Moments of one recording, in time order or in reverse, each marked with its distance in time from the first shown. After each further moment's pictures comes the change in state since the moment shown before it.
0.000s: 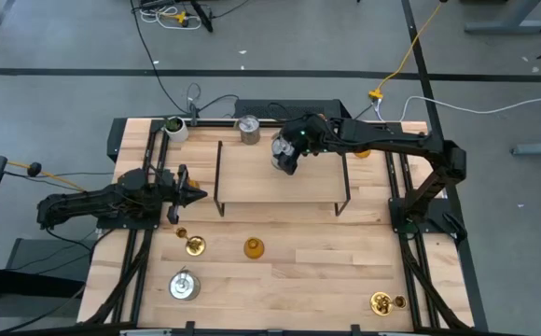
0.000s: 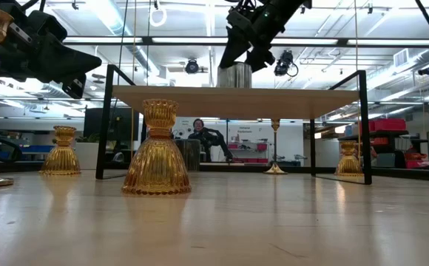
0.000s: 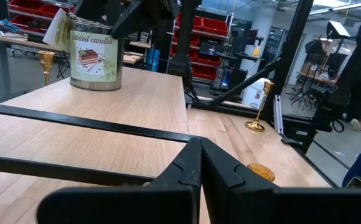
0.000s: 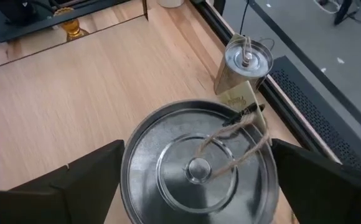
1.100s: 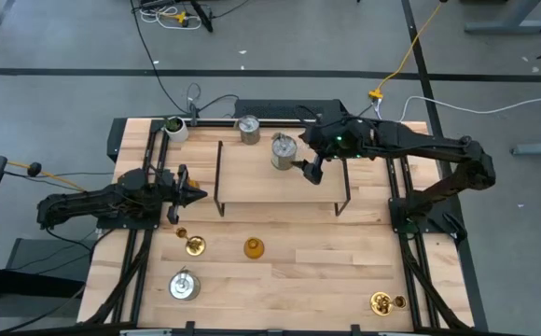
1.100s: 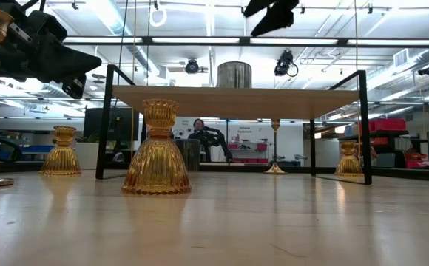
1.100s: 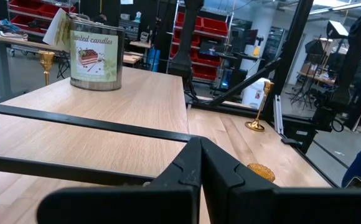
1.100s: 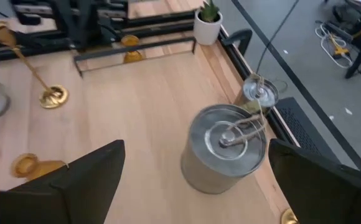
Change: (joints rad) left arm 0.000 0.000 0.000 0.000 0.000 0.000; right arm 0.117 -0.233 -0.001 -0.110 0.001 -0.084
